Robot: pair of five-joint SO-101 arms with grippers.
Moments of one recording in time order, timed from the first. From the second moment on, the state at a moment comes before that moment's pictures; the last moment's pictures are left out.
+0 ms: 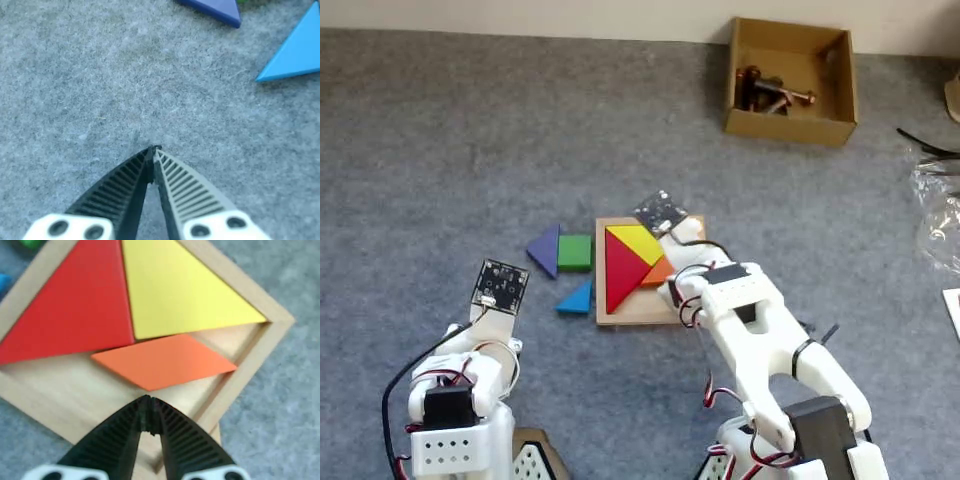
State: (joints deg) left arm -11.4 -104.2 96.0 76.1 -15.3; right arm -21.3 -15.1 55.5 31.4 26.5
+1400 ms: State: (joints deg) left arm -11.4 -104.2 96.0 76.1 -15.3; right arm -15.6 -1.0 50.1 13.9 28.3
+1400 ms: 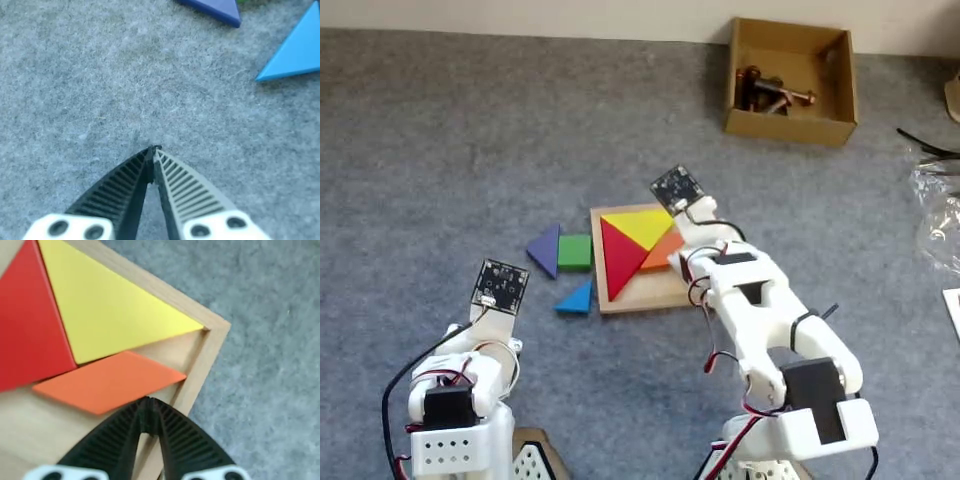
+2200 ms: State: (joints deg) left arm -11.4 -104.2 96.0 76.1 -15.3; right arm -15.5 -0.6 50.2 7.3 28.3
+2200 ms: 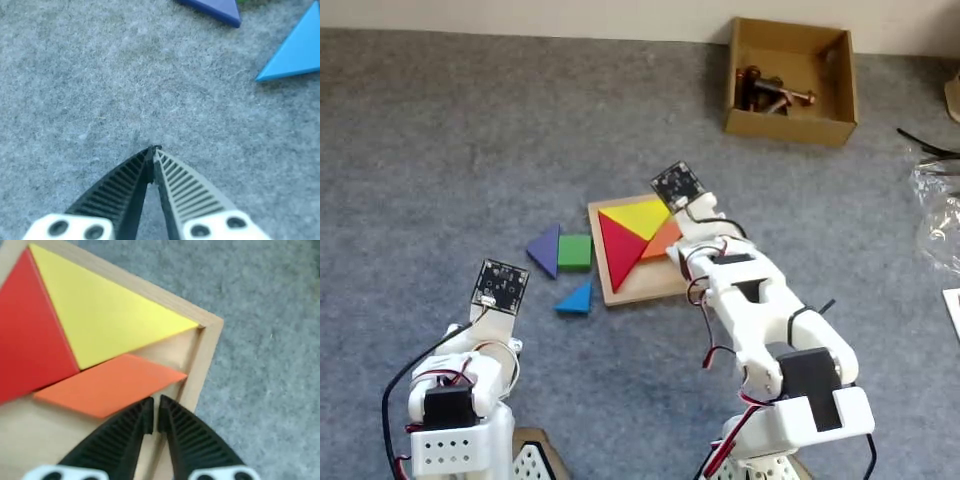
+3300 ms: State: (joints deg) left arm -11.4 -104.2 96.0 76.1 -15.3; right arm -15.3 -19.6 56.4 7.3 28.2
